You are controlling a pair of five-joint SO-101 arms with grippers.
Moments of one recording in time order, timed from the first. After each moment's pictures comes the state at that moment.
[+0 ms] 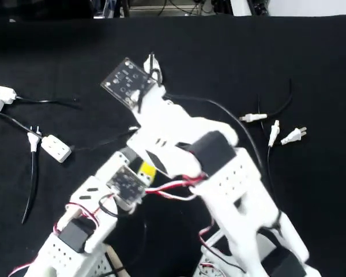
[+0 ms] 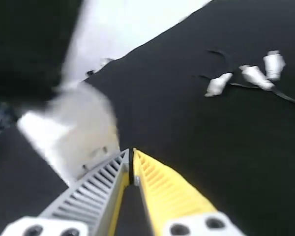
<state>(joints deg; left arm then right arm) 29.2 -103.5 96.3 28.2 -16.8 -38.9 -30.6 10.3 78.7 13.3</state>
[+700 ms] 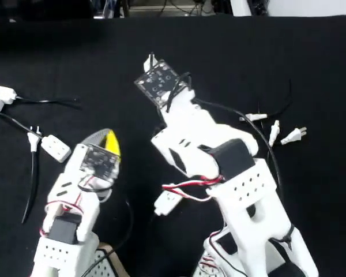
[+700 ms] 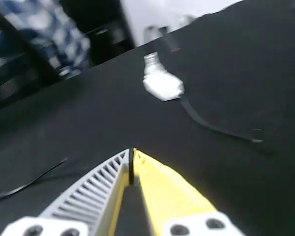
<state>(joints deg) 7.9 -103.6 96.1 32.3 -17.4 -29.4 -37.8 23.3 74.4 14.5</state>
